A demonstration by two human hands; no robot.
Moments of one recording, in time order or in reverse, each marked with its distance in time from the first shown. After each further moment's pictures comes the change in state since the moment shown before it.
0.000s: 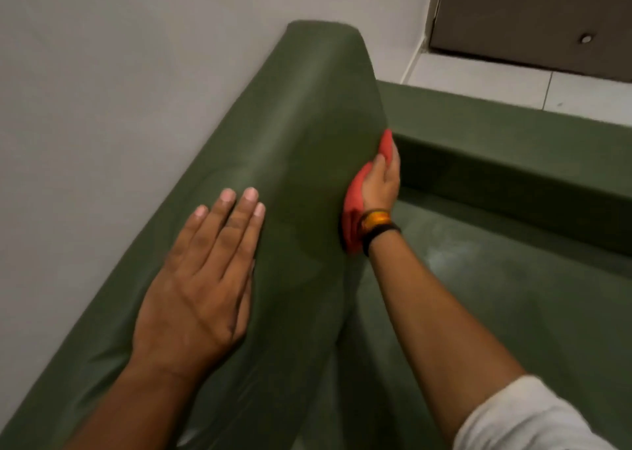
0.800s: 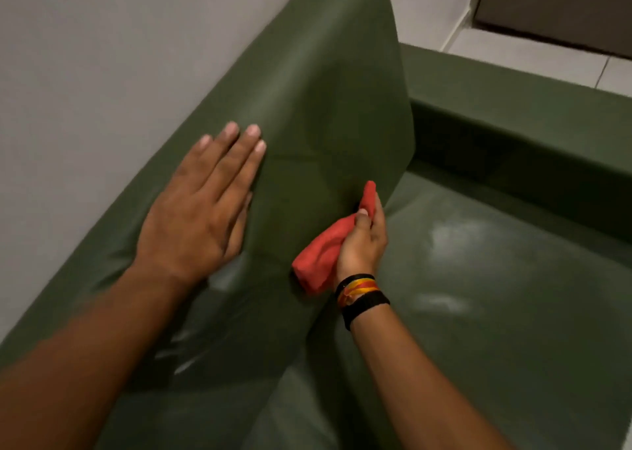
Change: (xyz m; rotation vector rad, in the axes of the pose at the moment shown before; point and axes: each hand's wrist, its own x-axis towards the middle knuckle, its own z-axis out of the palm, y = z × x) left_hand -0.009 0.002 0.000 0.036 0.006 -0.001; right_hand -0.139 0.031 -0.068 -0.014 0.019 0.310
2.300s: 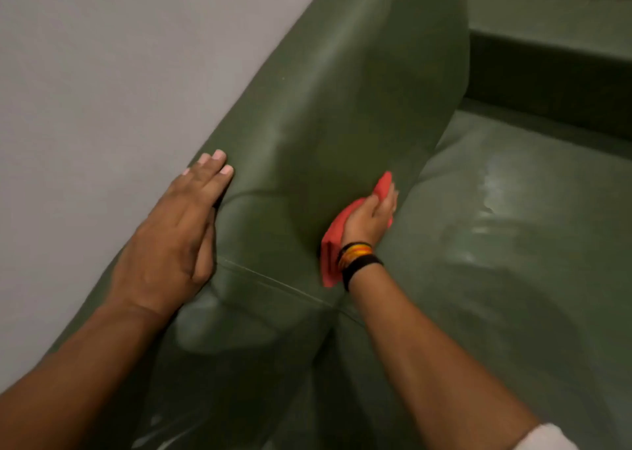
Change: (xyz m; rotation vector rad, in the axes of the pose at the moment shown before) left_hand -0.215 -0.045 -0.078 -0.331 -0.066 -0.185; right_hand -0.152 0.076 0.013 -0.203 0.100 -0.026
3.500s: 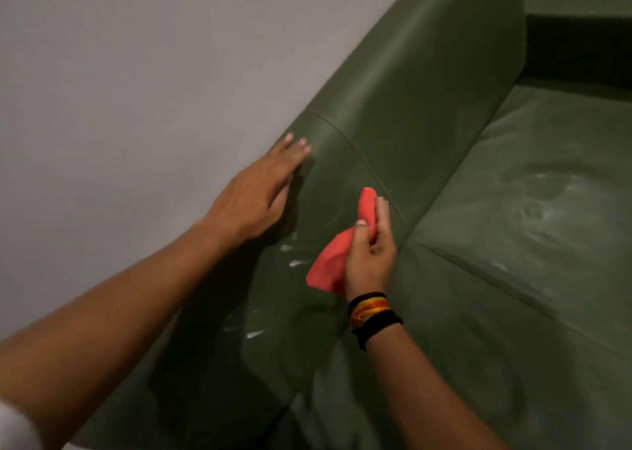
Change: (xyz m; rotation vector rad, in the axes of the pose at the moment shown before) left_hand -0.168 0.017 -0.099 0.008 -0.155 0.009; right_hand -0.307 0.051 -0.118 0.191 -0.335 -0.196
